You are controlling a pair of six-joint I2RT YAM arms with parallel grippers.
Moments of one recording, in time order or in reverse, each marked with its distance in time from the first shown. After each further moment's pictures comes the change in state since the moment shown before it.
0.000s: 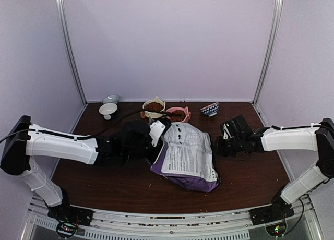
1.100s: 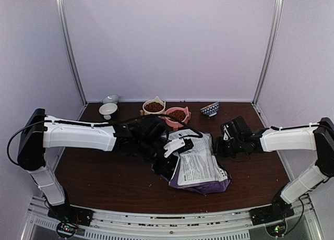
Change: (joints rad) left arm 0.026 0.192 0.293 -0.471 0.750 0.179; right arm -0.003 0.015 -0.010 0.018 0.012 0.029
